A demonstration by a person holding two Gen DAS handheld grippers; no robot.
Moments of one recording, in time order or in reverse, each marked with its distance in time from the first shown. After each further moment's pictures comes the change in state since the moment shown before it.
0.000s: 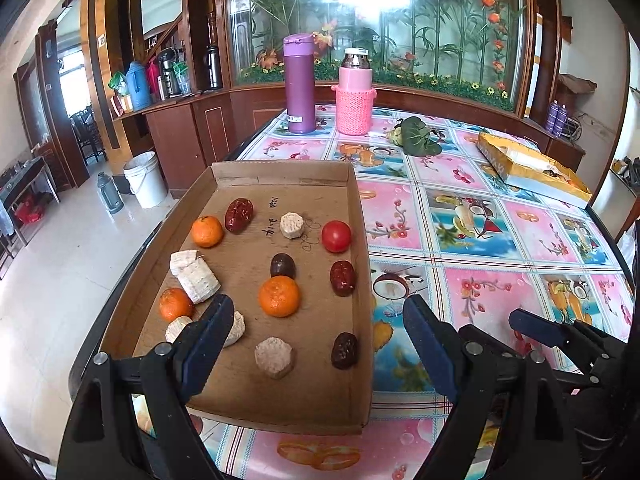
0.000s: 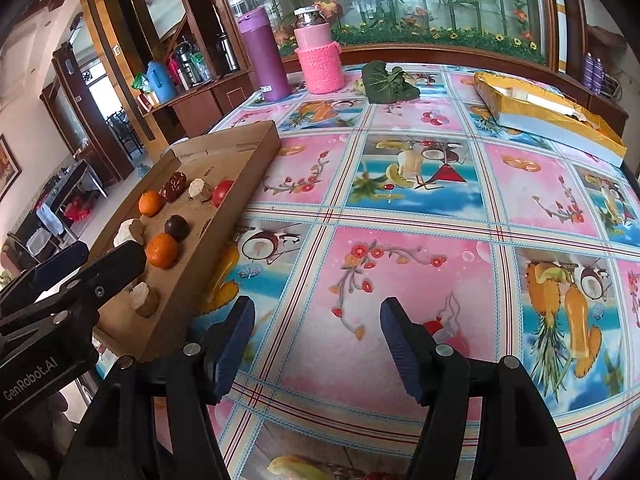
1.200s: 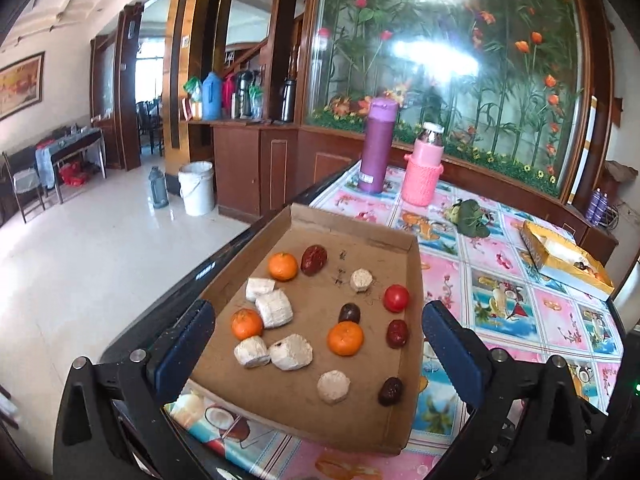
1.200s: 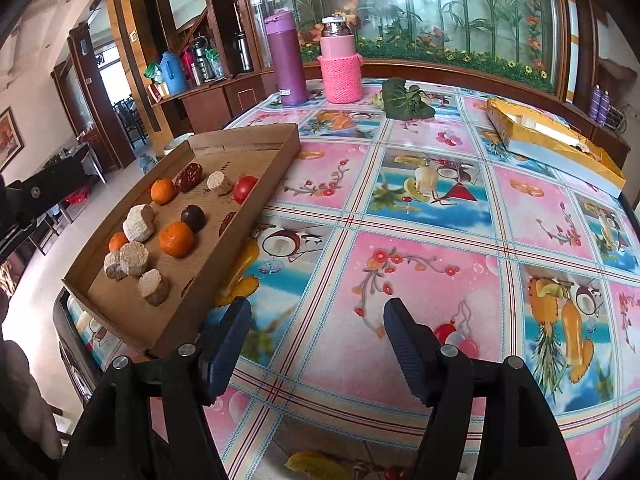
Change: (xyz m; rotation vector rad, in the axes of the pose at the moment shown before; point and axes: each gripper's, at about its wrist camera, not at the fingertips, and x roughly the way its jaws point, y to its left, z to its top) left arm -0.035 0.047 0.002 -0.242 -0.178 0.132; right arm -0.006 0.025 -0.007 -0.097 -0.040 -0.031
